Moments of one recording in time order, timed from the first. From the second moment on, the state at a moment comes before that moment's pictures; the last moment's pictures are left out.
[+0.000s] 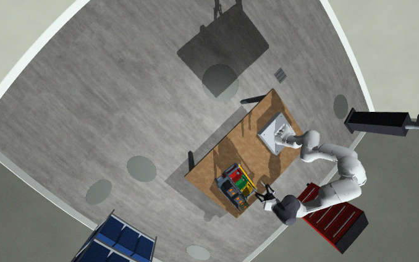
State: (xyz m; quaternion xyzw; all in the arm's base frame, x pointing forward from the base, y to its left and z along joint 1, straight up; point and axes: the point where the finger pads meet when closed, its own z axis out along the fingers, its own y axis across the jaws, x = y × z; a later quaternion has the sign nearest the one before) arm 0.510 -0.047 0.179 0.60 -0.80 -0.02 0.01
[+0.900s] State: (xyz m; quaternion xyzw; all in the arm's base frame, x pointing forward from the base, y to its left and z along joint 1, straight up) arm 0.525 -0.055 0.173 0.59 -0.81 0.00 0.00
